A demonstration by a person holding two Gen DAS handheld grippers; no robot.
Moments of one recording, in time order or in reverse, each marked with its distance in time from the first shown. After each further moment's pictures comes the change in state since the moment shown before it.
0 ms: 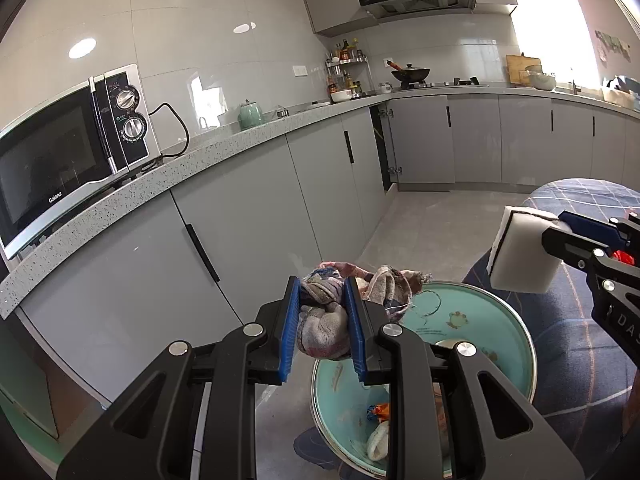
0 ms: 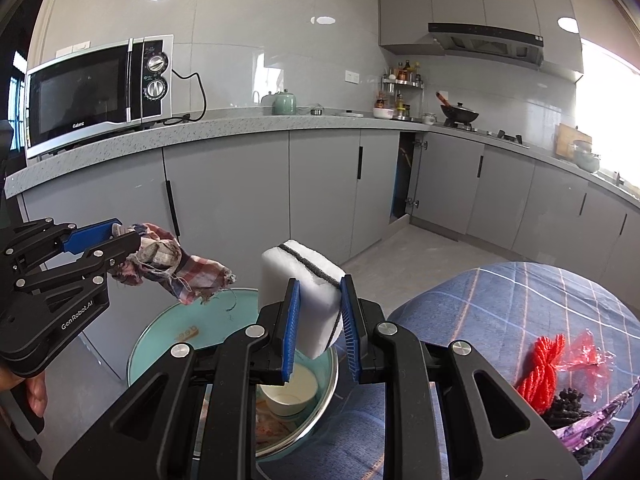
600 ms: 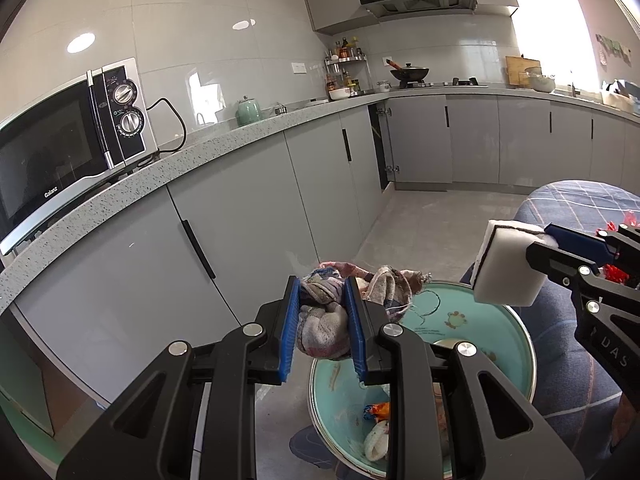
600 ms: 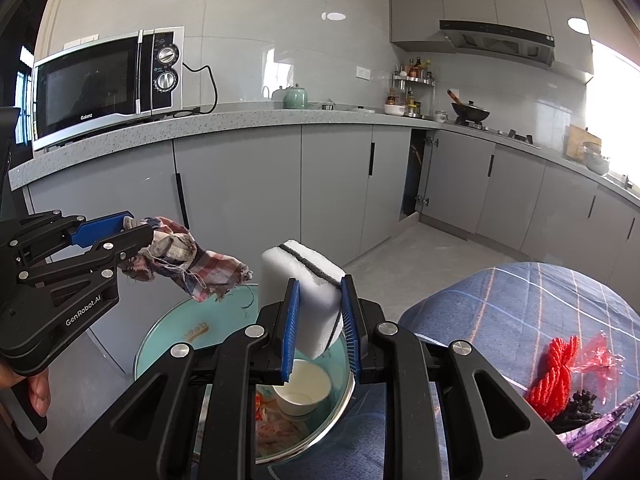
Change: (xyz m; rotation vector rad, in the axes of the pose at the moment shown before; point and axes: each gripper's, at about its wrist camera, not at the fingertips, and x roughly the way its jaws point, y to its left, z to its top) left arm 0.007 0.008 -0.002 -0.010 0.008 -0.022; right arm 0.007 0.011 -0.004 -0.020 0.016 0.031
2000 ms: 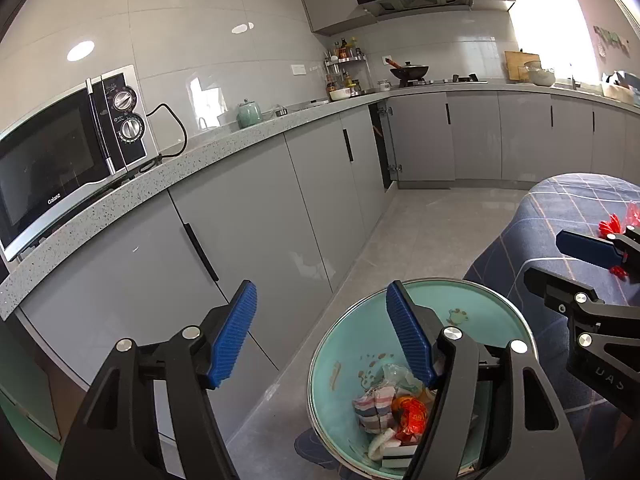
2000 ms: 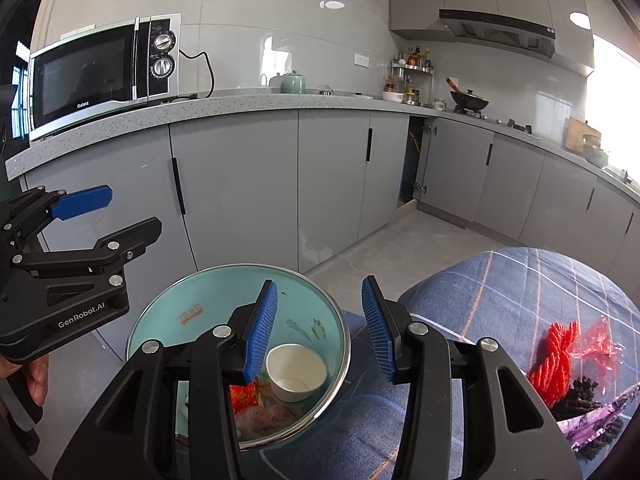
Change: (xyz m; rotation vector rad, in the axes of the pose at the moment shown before) left arm -0.001 -0.008 -0.002 0.025 -0.009 0.024; right arm 0.000 -0.003 -0.013 0.003 0.044 -0.015
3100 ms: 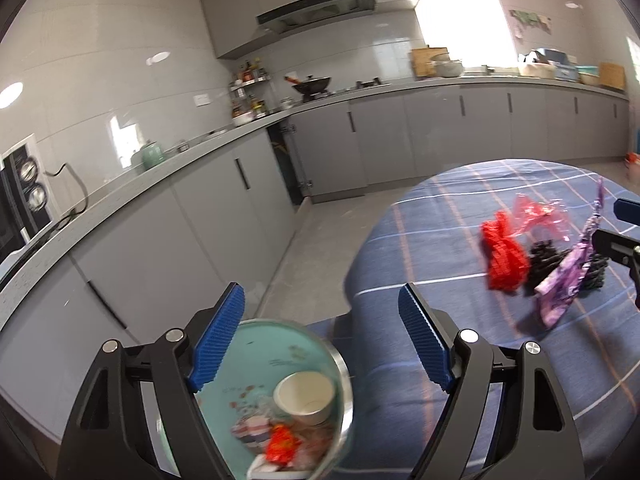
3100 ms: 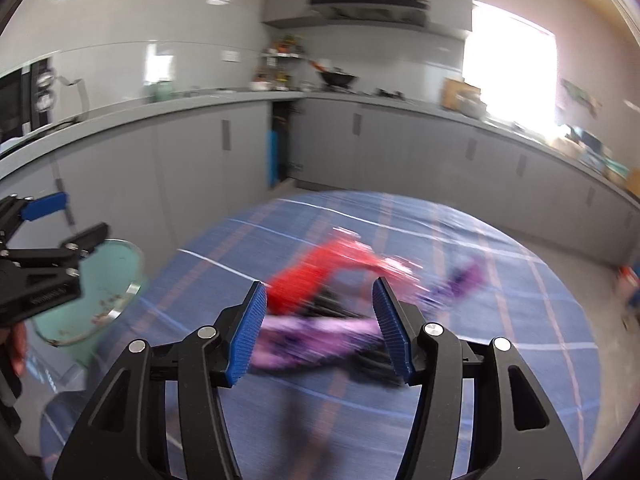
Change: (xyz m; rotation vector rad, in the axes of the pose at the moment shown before) left arm -0.029 -0.158 0.023 0.168 -0.067 -0.272; right arm -0.125 -0.170 -0.074 0.224 0.056 -0.412
